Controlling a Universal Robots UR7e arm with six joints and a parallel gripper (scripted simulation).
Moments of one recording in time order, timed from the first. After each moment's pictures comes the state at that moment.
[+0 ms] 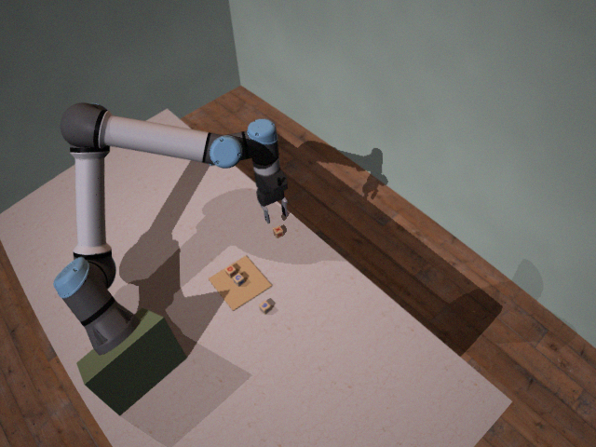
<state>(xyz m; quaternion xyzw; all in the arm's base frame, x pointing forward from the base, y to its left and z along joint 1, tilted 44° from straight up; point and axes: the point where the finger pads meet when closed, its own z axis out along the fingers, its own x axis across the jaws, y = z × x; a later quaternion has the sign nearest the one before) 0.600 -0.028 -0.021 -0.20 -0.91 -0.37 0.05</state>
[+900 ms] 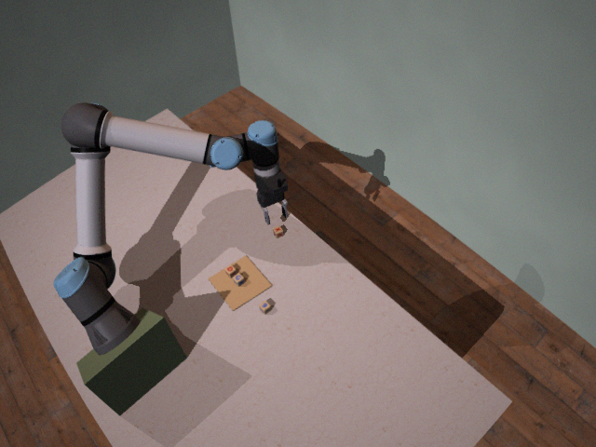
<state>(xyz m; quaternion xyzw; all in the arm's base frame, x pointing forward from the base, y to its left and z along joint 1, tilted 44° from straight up) 0.600 -0.024 -0.025 -0.20 -0.91 -0.37 0.05</state>
